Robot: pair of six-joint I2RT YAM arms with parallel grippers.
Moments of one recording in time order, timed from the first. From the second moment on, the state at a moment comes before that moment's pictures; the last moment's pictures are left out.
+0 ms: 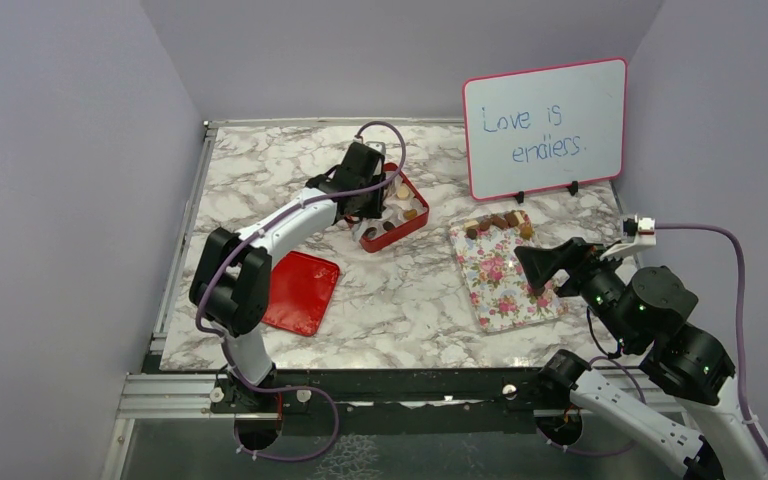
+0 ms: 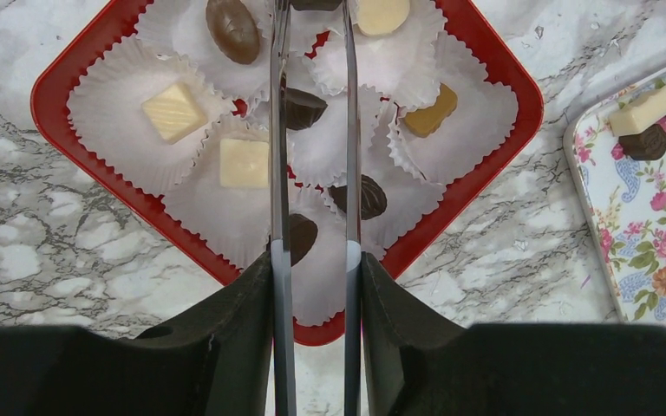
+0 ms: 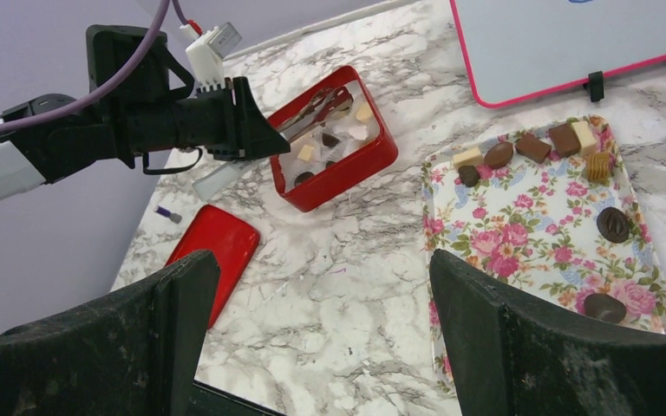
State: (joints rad) left arm -0.54 1.76 1.36 -0.43 -0.07 -0.33; right arm 0.75 0.42 0.99 -0.74 0.40 0.57
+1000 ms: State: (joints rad) left arm -0.53 1.59 1.36 -0.41 -0.10 -0.33; right arm 0.75 0.43 0.98 -0.73 0.40 0.57
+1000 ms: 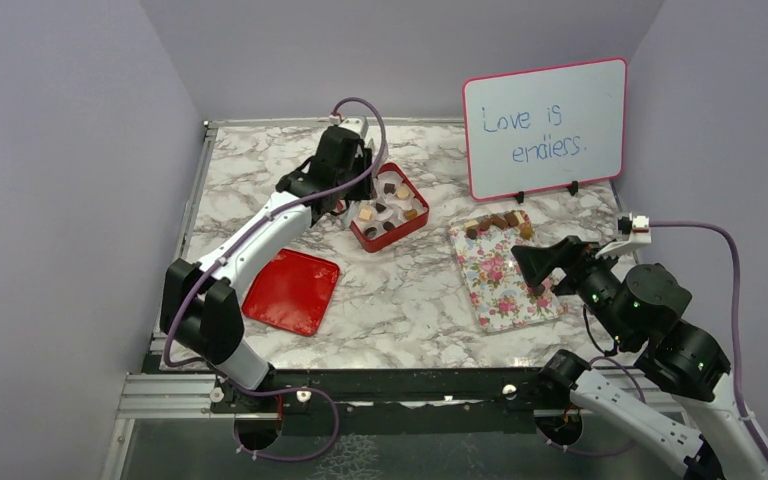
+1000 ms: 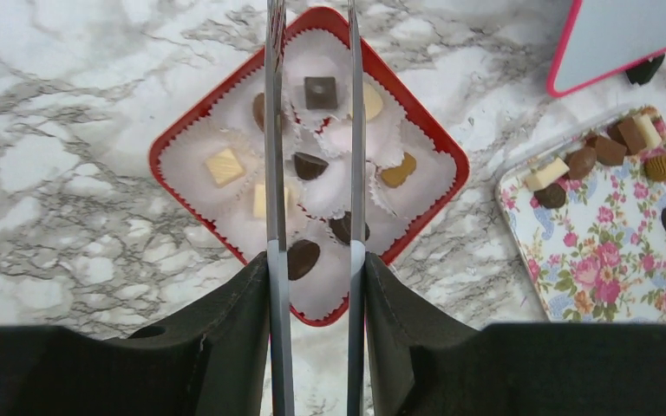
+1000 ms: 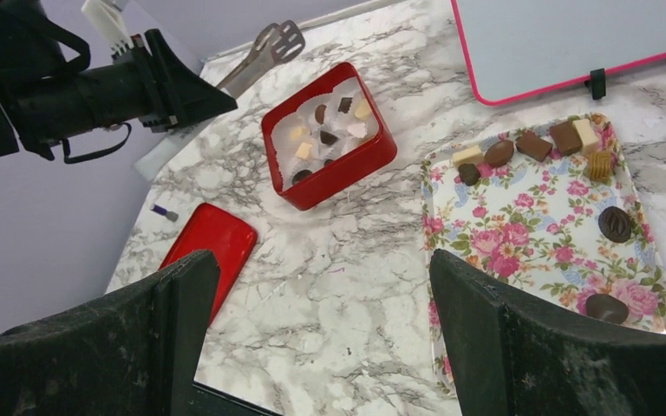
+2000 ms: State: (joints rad) left arm -0.16 1.95 1.48 -0.34 -0.23 -0.33; right arm 0.75 0.42 0.95 -0.72 0.35 0.58
